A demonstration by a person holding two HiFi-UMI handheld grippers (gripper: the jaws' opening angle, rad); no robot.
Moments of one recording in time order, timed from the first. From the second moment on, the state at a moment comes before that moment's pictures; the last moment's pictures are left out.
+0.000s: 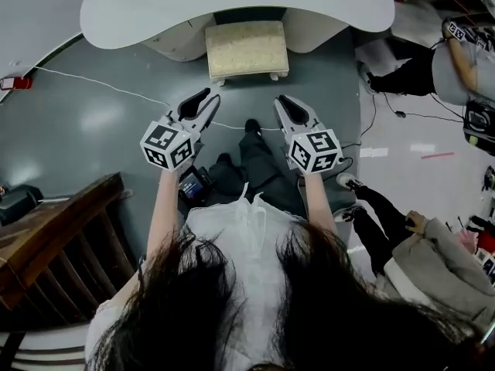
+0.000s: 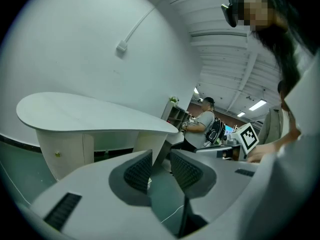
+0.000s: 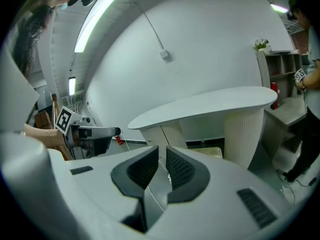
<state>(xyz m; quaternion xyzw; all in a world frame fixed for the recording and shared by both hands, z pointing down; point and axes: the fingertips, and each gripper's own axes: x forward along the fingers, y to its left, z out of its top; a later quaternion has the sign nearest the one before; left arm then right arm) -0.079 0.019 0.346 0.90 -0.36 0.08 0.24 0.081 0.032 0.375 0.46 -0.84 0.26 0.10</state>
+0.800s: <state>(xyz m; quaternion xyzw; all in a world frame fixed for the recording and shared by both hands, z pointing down) -0.088 -0.085 0.566 0.84 -0.40 0.15 0.34 0.146 -0.077 0.594 0.43 -0.82 0.35 0.16</state>
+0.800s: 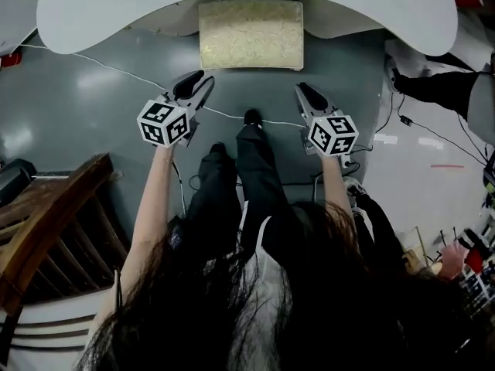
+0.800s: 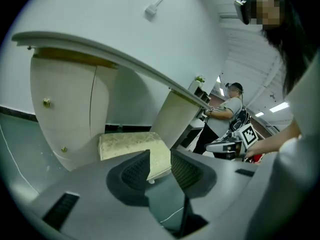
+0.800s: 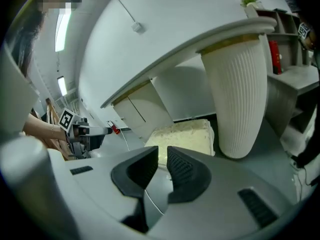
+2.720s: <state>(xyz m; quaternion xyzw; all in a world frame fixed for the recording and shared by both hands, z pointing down) -0.130 -0.144 0.802 0.68 -0.43 0.03 0.59 0.175 -0.151 0.792 0.37 -0.71 0.60 0.06</state>
